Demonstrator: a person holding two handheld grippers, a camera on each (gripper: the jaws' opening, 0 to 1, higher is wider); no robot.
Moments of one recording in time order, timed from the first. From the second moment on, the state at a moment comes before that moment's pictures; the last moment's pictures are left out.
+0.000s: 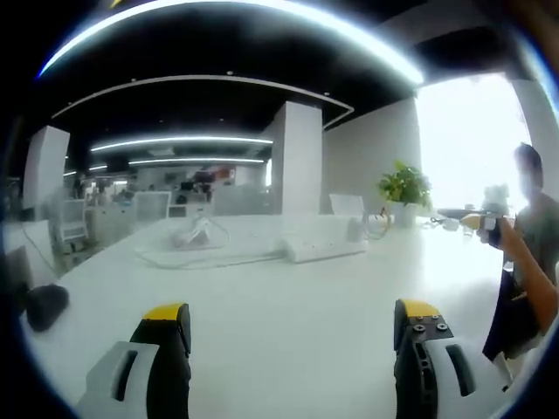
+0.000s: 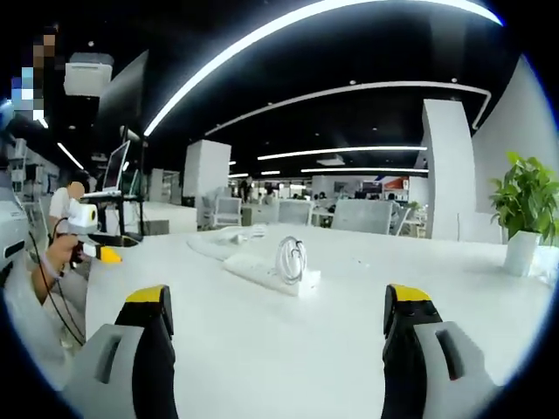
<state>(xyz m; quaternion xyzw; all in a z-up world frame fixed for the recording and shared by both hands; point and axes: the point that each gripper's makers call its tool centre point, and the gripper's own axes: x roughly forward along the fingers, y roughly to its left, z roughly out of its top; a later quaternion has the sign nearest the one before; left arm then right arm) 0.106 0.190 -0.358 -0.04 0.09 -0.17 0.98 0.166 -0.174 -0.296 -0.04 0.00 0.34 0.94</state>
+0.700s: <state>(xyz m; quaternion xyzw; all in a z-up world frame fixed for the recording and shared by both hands) 0.109 0.194 -0.357 -0.04 0.09 -0.17 0.98 0.161 -0.181 -0.322 -0.03 0.01 0.33 0.94</state>
